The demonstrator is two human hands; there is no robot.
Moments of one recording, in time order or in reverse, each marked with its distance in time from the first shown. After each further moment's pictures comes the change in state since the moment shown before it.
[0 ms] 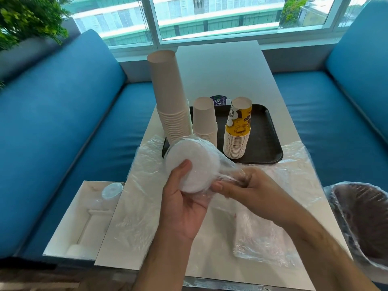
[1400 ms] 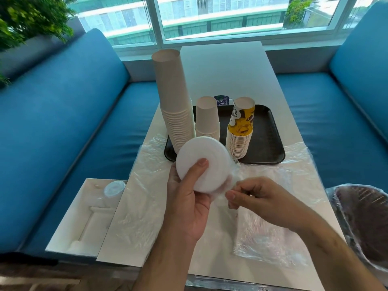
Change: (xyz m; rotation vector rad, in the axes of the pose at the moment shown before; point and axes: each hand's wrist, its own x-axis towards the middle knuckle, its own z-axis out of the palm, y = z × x) left_hand -0.018 -0.003 0.026 0.237 0.129 0.080; right_hand -0.013 0.014 -0.012 -0.223 -0.098 0.027
